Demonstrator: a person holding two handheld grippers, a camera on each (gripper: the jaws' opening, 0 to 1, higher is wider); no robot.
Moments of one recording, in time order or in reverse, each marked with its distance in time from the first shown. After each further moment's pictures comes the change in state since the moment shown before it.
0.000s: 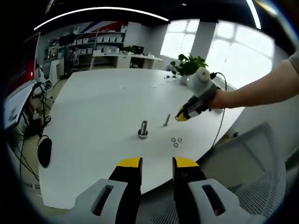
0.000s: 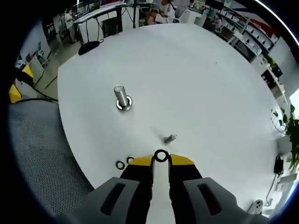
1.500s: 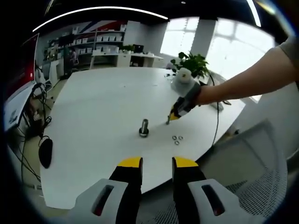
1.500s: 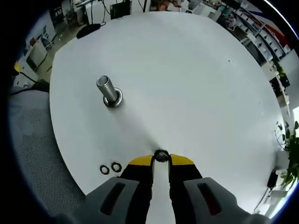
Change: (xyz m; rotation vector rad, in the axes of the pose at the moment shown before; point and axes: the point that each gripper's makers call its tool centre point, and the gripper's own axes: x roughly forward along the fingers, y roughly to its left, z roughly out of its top) left arm 0.000 0.000 -0.003 0.016 0.020 0.007; right arm 0.046 -0.007 -0.004 -0.037 0.116 0.044
